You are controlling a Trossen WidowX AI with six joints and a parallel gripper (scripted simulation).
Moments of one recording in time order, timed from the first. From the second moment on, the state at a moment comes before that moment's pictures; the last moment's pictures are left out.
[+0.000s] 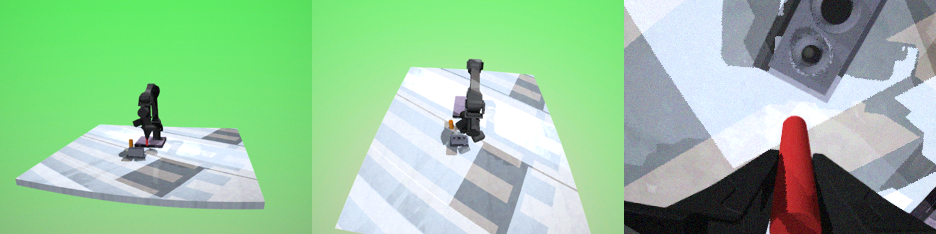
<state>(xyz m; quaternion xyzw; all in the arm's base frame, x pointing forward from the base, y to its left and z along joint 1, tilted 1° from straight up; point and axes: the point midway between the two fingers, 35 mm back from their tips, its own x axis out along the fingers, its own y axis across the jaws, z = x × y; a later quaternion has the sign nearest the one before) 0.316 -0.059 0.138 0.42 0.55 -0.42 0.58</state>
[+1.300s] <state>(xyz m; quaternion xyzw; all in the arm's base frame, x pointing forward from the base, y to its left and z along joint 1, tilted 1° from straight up) 0.320 -0.130 0.139 0.42 0.55 -0.42 0.58</state>
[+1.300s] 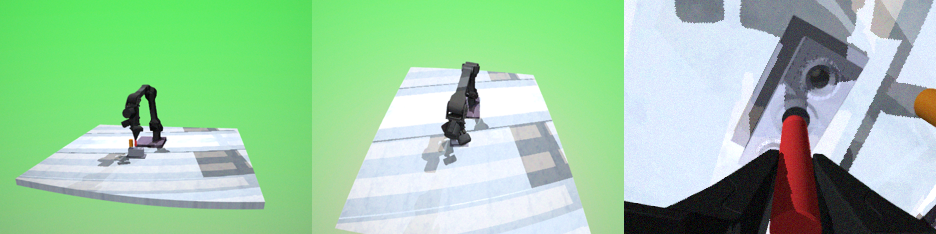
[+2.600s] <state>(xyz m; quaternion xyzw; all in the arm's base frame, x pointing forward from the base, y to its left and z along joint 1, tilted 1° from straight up) 0.320 -0.130 0.123 0.42 0.55 -0.42 0.58</state>
